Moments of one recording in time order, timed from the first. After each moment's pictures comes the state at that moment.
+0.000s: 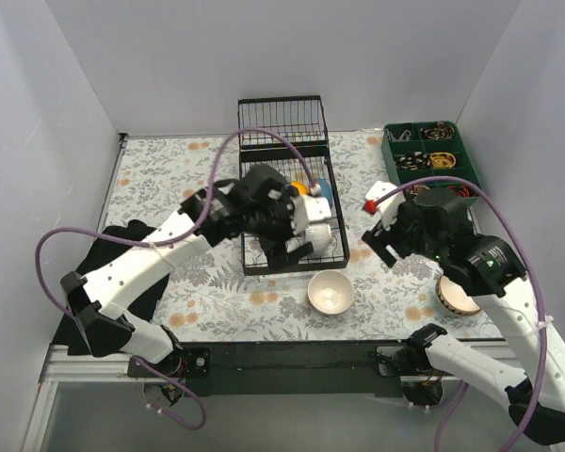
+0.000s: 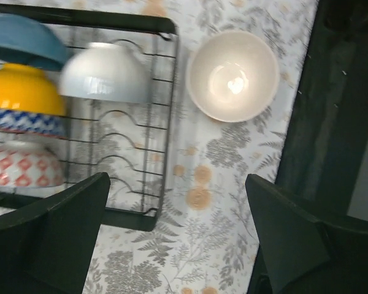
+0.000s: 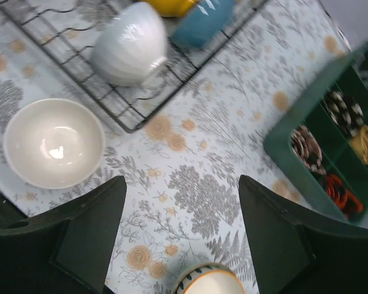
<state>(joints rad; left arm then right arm) -0.84 1.42 1.60 -0.95 0.29 0.40 0.65 0.87 1.20 -0.96 -0.04 -0.45</state>
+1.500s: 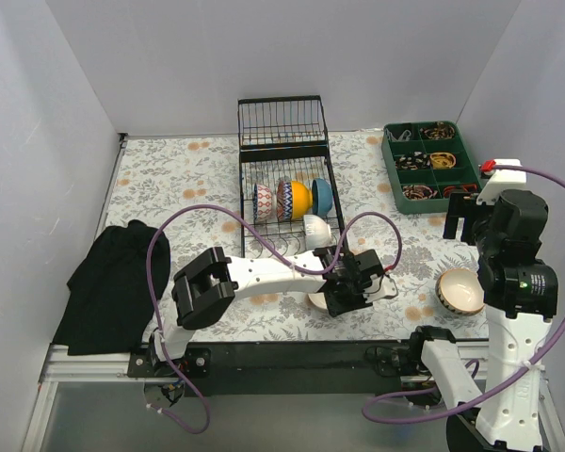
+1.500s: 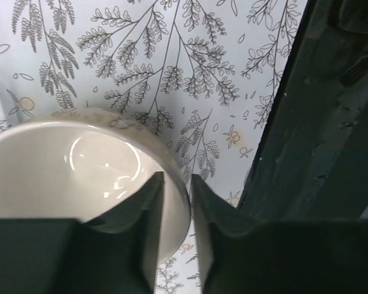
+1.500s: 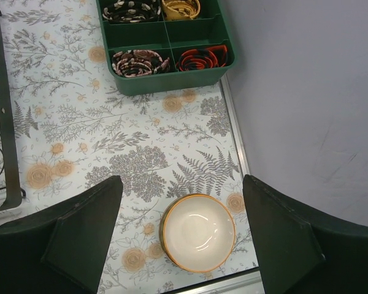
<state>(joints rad) -1.28 2.03 1.62 -0.80 0.09 0.13 -0.07 0.76 1.27 -0.96 0.14 -0.13</state>
